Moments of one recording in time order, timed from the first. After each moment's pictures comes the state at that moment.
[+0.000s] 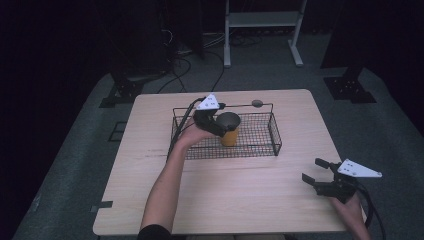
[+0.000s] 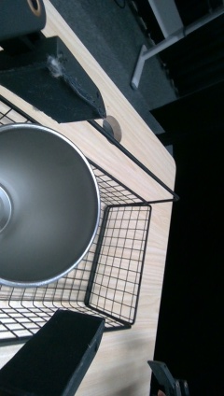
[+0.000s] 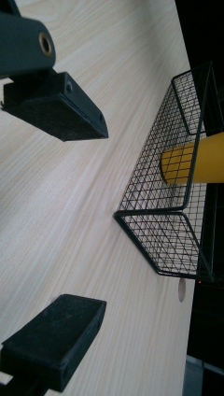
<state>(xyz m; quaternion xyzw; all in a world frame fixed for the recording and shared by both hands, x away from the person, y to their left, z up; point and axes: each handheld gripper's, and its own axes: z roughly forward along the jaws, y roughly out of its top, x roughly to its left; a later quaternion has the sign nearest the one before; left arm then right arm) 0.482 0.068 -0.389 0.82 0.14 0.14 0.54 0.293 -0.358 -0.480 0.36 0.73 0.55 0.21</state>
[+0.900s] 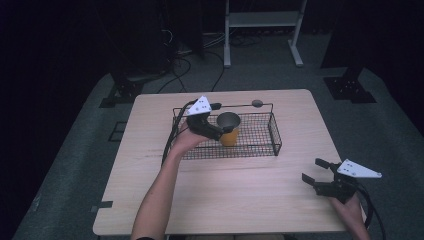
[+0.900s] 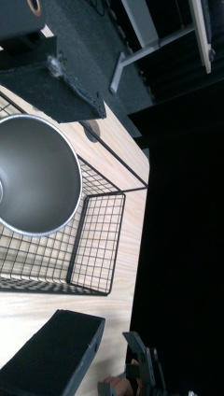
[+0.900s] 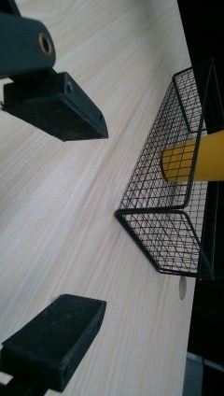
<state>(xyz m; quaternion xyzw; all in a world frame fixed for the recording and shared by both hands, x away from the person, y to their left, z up) 0.448 0.084 -0.373 0.79 0.13 0.16 0.58 0.292 -0.357 -0.480 0.36 0.73 0.54 0.21</state>
